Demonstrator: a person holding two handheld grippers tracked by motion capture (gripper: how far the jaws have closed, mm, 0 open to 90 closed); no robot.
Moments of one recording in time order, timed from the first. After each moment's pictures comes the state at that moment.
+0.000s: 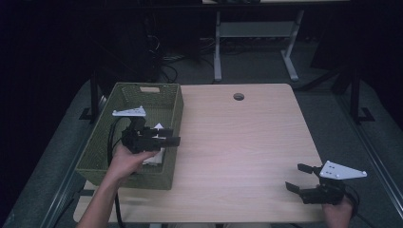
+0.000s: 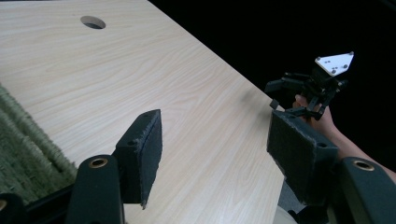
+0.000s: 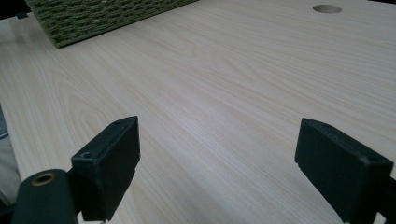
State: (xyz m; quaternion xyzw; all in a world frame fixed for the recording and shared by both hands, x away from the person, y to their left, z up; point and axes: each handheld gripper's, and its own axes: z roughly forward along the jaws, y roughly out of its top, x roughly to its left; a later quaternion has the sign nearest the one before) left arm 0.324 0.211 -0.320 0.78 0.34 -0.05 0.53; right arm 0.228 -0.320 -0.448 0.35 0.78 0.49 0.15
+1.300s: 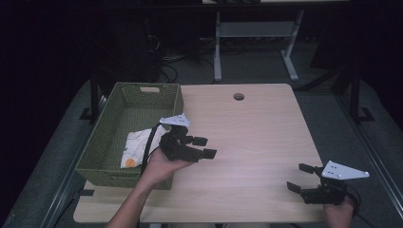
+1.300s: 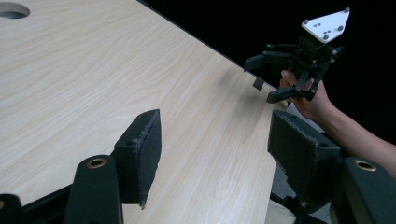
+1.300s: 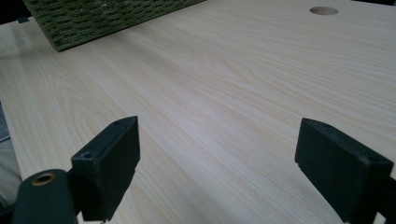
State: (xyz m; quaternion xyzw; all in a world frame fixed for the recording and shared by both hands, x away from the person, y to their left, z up) left arm 0.312 0.117 -0.332 0.82 0.28 -0.06 0.50; right arm 0.228 -0.324 -0.447 0.35 0.78 0.50 0.15
